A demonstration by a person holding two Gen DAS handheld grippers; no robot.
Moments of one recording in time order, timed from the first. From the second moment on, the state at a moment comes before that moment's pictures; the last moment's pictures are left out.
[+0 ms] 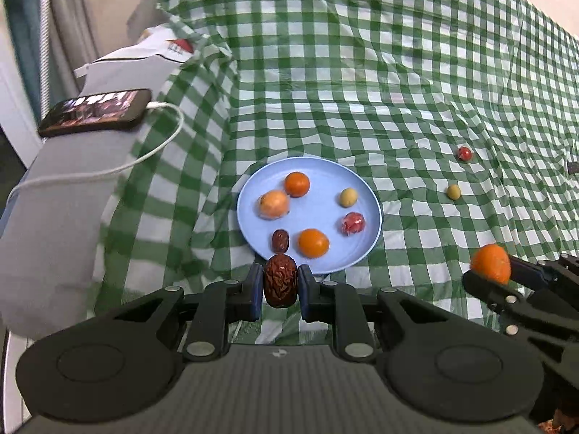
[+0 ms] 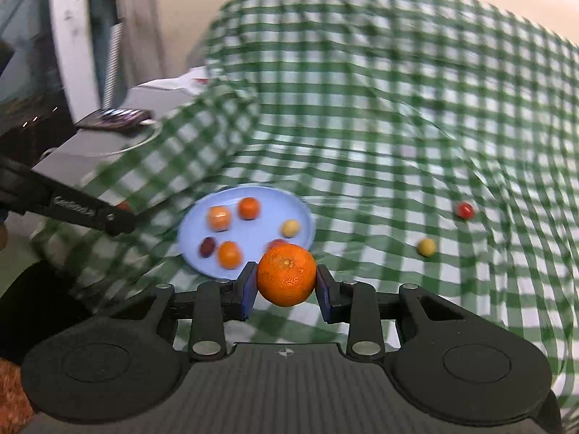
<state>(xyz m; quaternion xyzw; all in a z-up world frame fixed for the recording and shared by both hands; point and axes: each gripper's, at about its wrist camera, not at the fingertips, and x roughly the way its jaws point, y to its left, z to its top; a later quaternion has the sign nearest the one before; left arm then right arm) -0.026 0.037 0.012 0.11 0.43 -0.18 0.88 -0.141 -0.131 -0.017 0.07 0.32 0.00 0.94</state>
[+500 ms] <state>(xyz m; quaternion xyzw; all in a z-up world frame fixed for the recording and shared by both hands) -0.044 0.045 0.010 0.09 0.43 -0.19 0.88 -0.153 -0.112 -0.008 0.04 0.32 0.01 0.95</state>
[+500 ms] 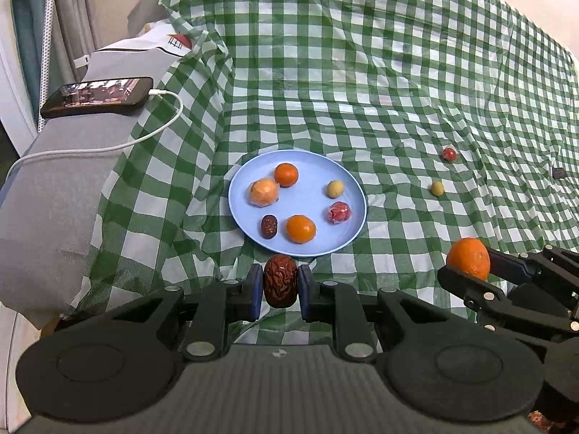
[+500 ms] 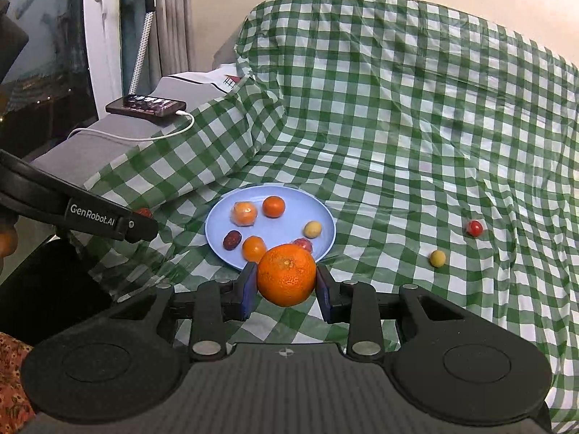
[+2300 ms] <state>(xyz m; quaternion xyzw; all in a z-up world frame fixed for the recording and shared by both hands) 0.046 0.027 -0.012 0.08 0.45 -0.17 0.87 -0.078 -0.117 -0.046 0.04 0.37 0.02 0.93</state>
